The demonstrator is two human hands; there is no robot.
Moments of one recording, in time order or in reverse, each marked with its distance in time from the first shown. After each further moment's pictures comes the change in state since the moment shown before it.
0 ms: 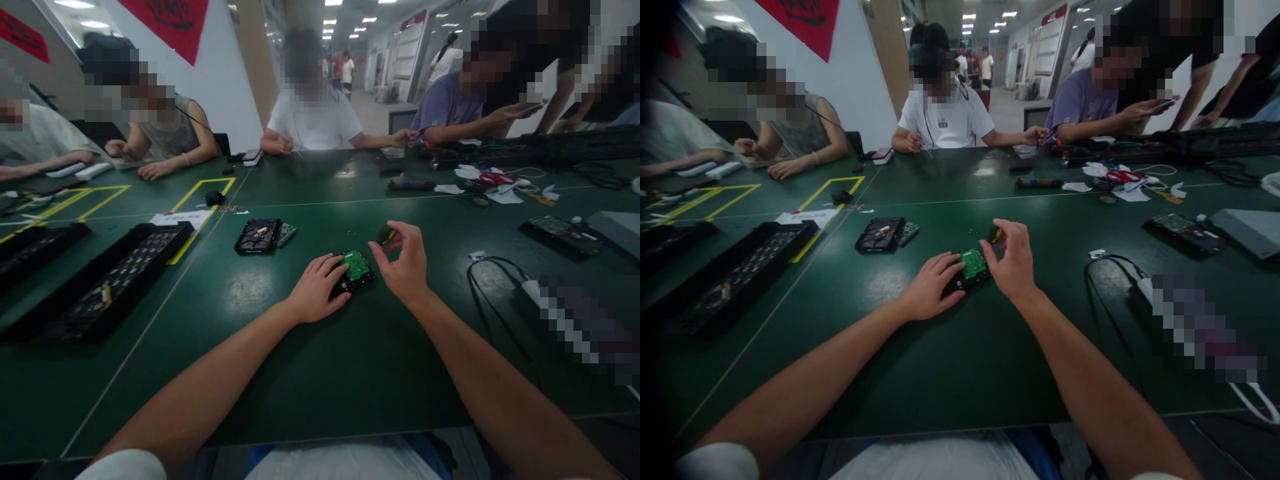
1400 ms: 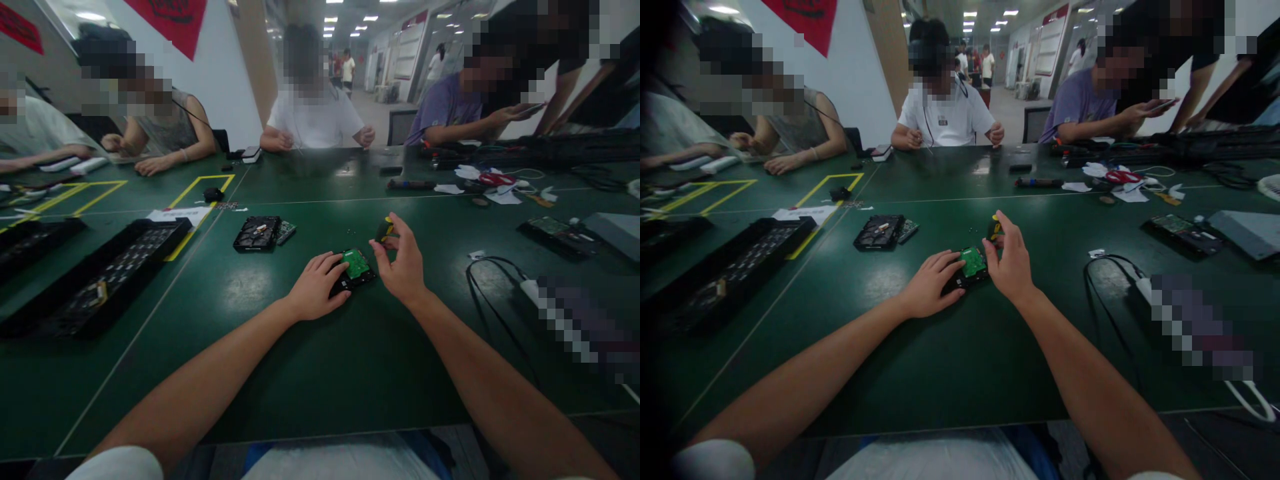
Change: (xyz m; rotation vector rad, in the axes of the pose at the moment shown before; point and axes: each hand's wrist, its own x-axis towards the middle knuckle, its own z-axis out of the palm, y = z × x) left_hand 0.001 -0.001 0.002 -0.023 0.008 0.005; right_hand -0.008 0.000 0.005 0.070 -0.077 0.063
